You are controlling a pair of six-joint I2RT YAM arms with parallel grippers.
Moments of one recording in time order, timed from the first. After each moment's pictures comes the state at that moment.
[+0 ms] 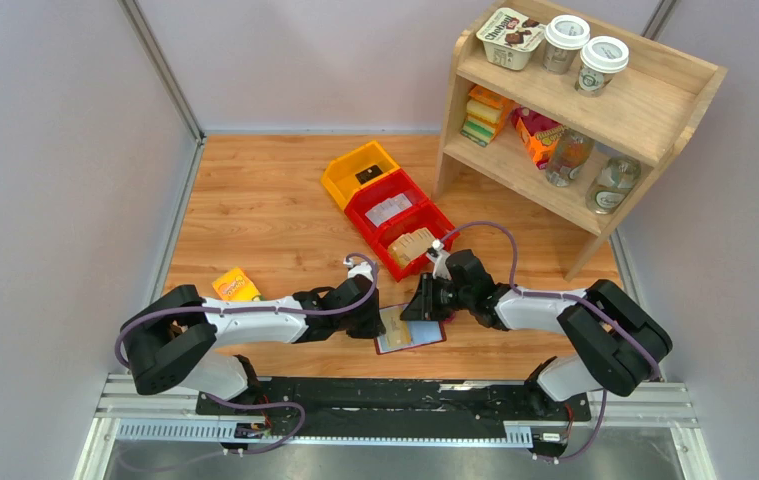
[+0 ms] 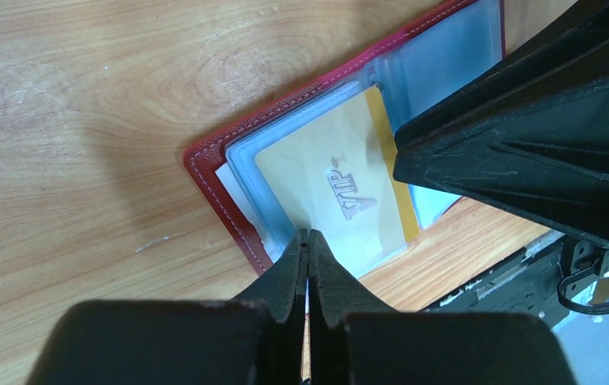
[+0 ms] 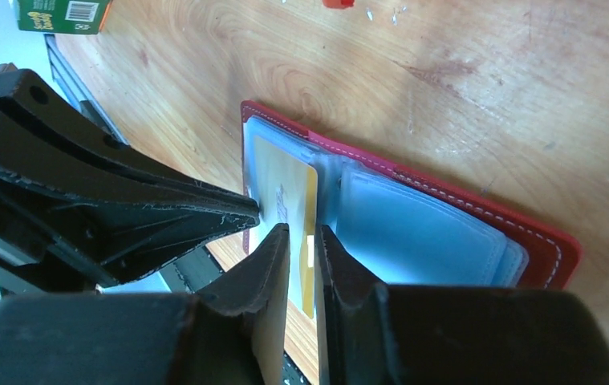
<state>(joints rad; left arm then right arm) -1.04 1.40 0.57 -0.05 -0.08 -0.92 0.69 1.46 0.47 0.28 -0.47 0.77</state>
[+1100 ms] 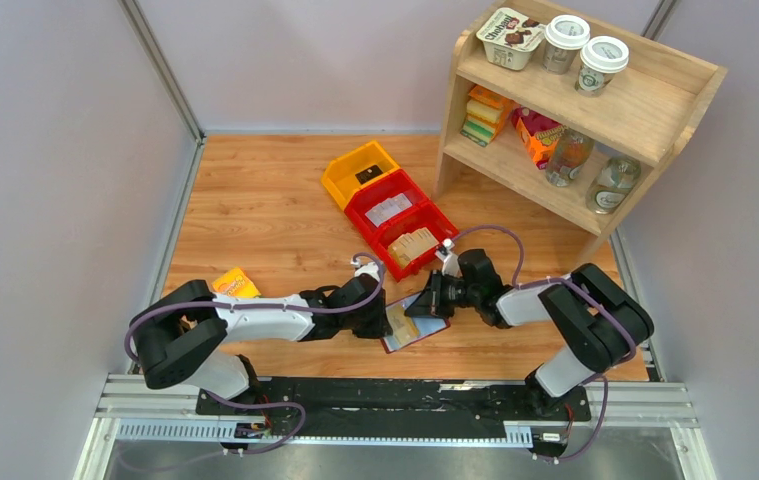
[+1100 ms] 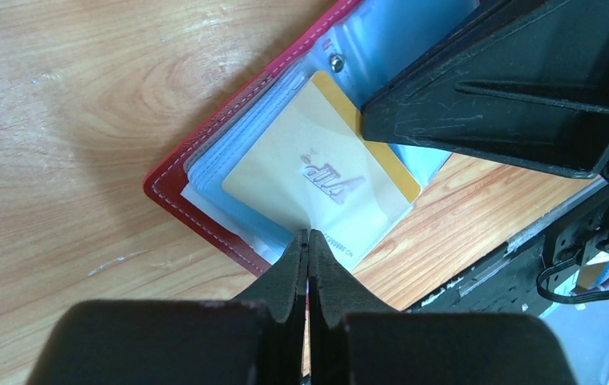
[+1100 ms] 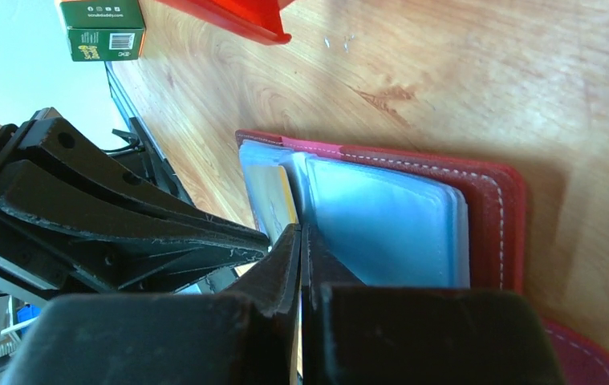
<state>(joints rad) -1.05 1.45 0.60 -0.01 -0.03 -0.92 0.57 1.59 0.40 0.53 -0.63 0.85</state>
